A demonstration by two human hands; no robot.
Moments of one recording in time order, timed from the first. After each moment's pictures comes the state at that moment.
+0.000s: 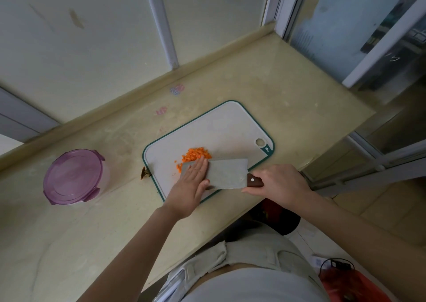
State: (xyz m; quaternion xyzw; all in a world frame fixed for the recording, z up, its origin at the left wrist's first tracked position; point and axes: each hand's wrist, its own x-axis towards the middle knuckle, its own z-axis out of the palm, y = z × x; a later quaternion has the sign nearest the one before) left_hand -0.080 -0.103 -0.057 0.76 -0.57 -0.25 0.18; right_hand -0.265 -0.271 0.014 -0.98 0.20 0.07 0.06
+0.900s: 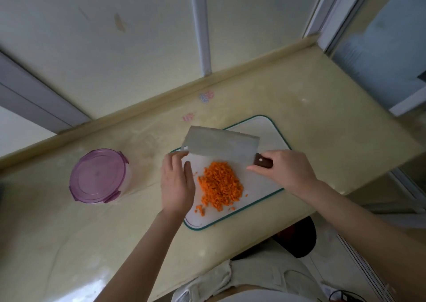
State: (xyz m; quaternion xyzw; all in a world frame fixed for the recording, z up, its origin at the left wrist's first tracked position) left_hand -0.040 -0.110 -0.012 0.88 -0.30 0.01 0.37; right_hand -0.181 -0.320 0.012 -0.96 0.23 -0.04 0.13
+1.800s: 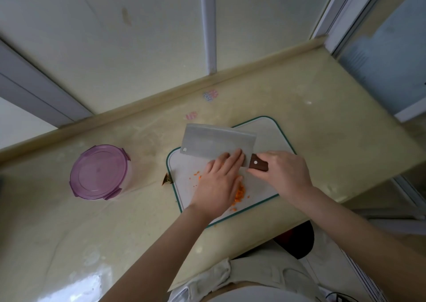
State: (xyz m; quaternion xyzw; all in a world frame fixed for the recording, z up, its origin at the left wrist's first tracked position) left_hand -0.071 -0.149 -0.010 0.82 -0.54 -0.02 0.18; right_hand -0.168 -0.303 0.012 -0.97 0.20 -0.08 0.05
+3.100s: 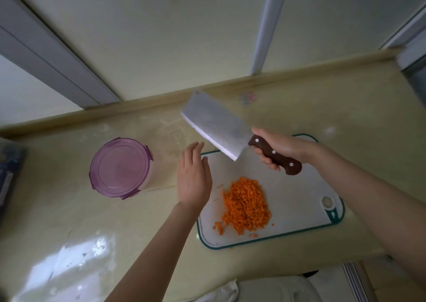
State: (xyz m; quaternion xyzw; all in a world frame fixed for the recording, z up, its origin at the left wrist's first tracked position) left_hand 0.014 -0.121 -0.042 0.93 -0.23 0.00 0.30; right_hand -0.015 -0.344 0.019 -0.66 0.26 0.34 0.61
